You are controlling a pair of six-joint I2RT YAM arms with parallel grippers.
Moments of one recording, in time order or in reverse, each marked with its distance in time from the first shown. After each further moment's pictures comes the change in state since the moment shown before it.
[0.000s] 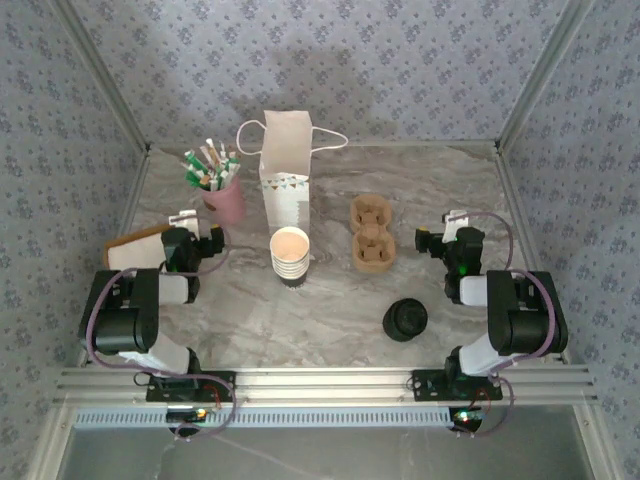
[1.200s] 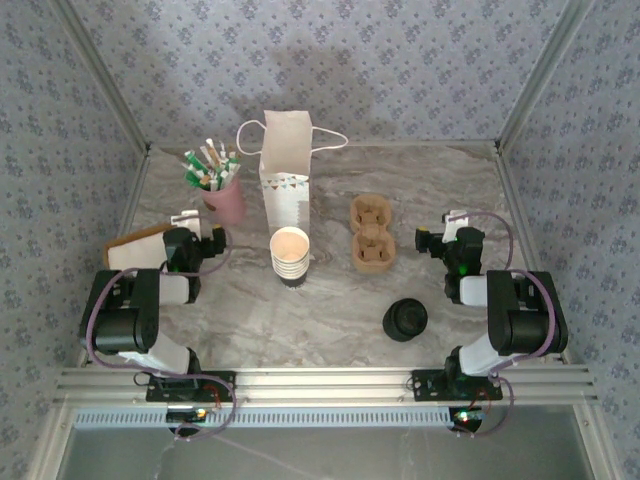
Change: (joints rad) left arm -0.014 0.000 0.000 -0.003 0.003 0.009; right arm 0.000 0.000 0.000 0.000 0.000 0.000
